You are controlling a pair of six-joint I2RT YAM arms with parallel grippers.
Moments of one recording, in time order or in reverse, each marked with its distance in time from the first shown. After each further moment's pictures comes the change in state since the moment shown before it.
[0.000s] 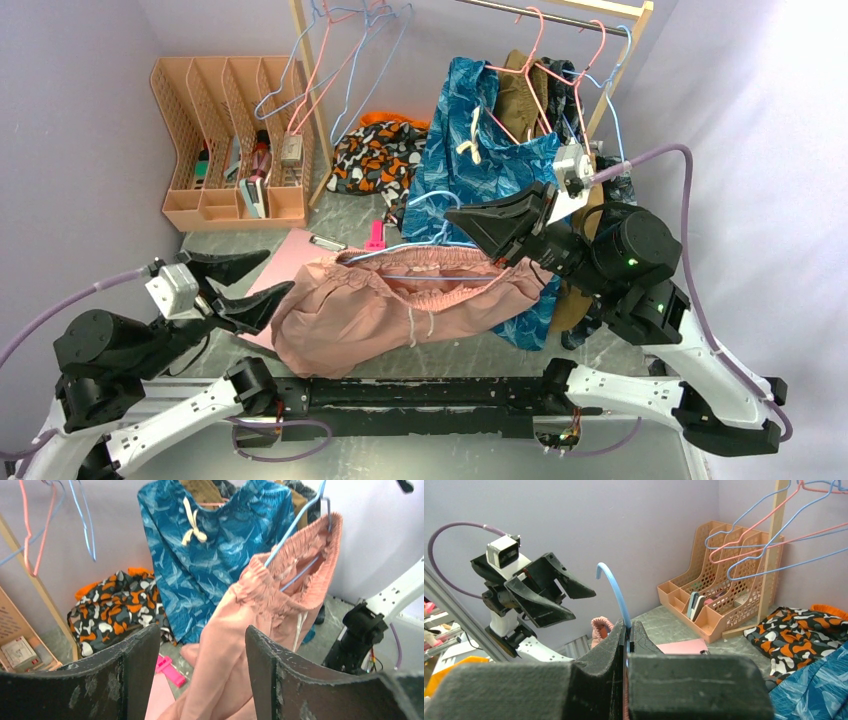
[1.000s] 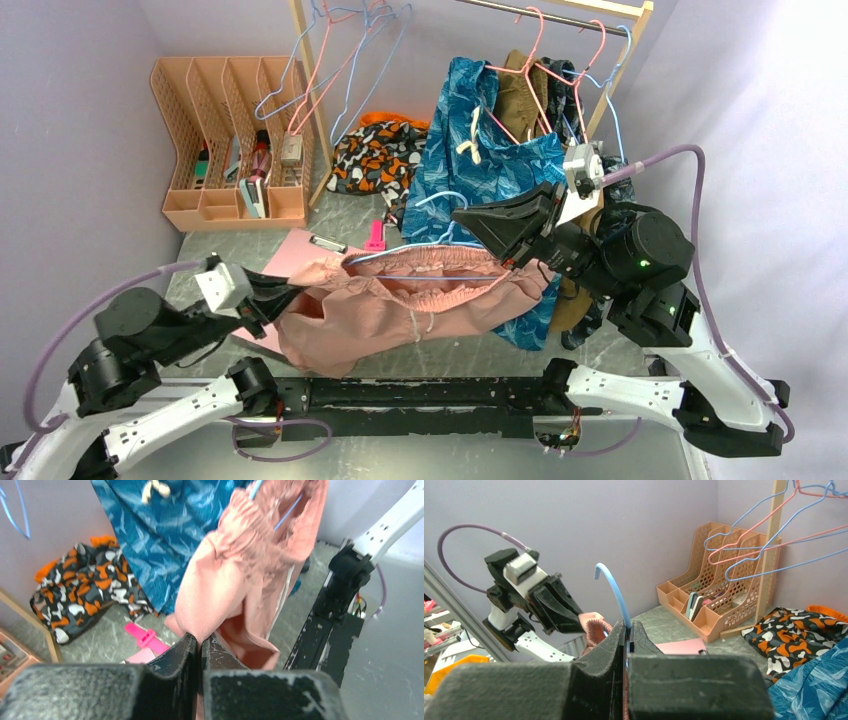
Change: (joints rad) left arm 0.000 0.105 -0.010 -0.139 0.136 0.023; right arm 0.000 -0.011 0.033 -0.045 0.000 -0.010
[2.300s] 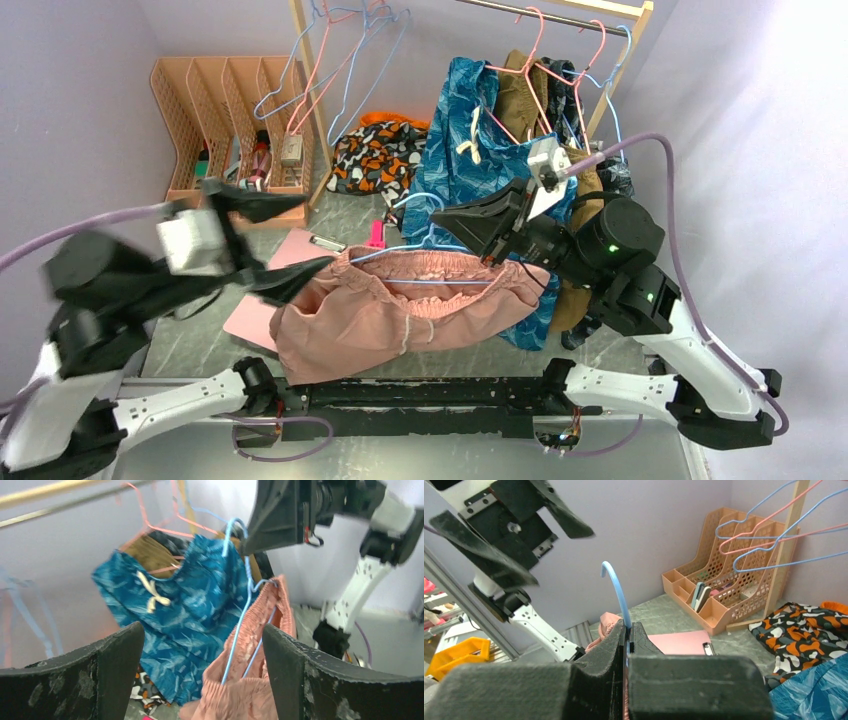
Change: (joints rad) left arm 0.000 0.295 0.439 0.159 0.122 0.087; right arm 0.000 0.068 0.026 -0.002 -0.060 -0.012
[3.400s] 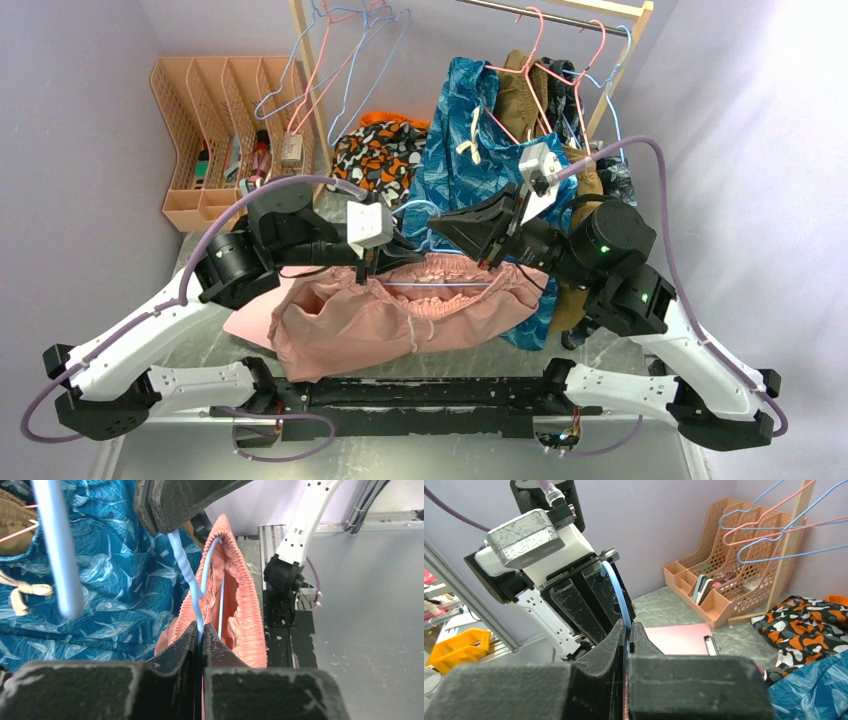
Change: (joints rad) left arm -0.002 0.435 -0.035 0.042 0.385 0.073; right arm -0.003 0.003 -0.033 -0.007 -0.027 -0.005
